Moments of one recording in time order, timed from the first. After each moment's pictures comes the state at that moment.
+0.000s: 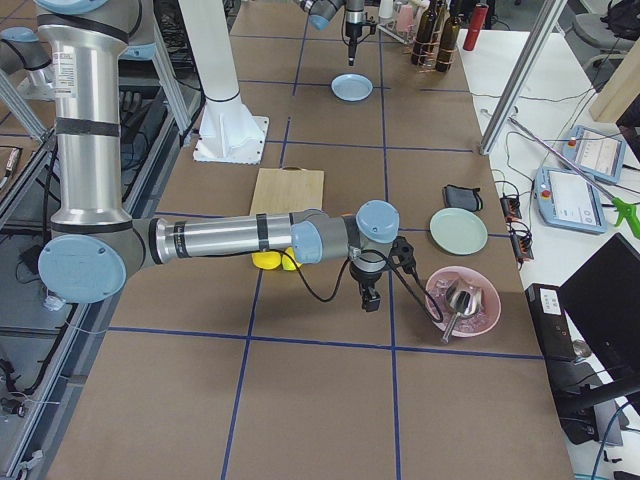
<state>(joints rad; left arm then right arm) -0.91 -1.62 -1.62 -2.24 -2.27 -0.88 1.40 -1.60 1.70 -1.50 2.37 -0.06</state>
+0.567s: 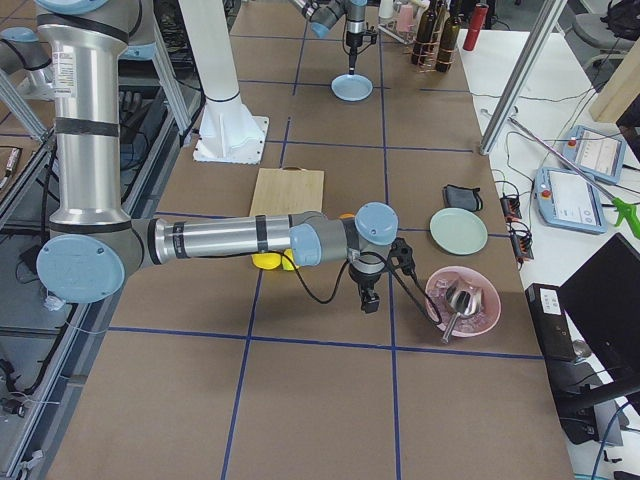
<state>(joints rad) -0.86 -1.67 -1.58 -2.25 -2.25 -0.94 1.40 -1.60 1.69 -1.49 2.37 -0.06</state>
